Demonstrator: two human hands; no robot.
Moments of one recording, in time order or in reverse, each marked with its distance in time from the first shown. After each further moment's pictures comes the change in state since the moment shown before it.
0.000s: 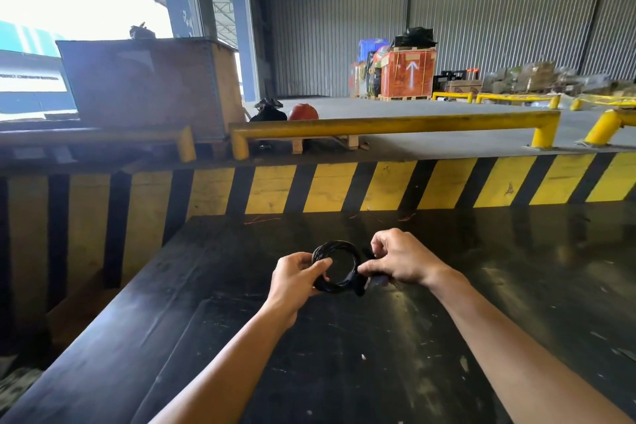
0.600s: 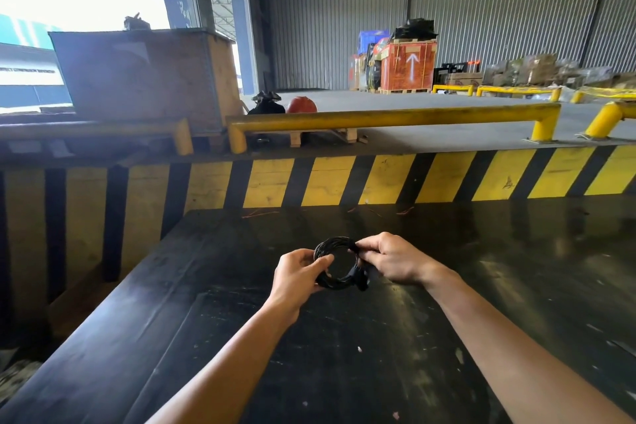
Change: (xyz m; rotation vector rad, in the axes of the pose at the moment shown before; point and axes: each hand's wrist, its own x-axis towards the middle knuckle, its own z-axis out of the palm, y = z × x) left_hand -0.005 -0.002 0.012 -0.025 -0.018 -0.035; right_hand 0.002 0.008 0.011 0.113 -0.141 -0.036
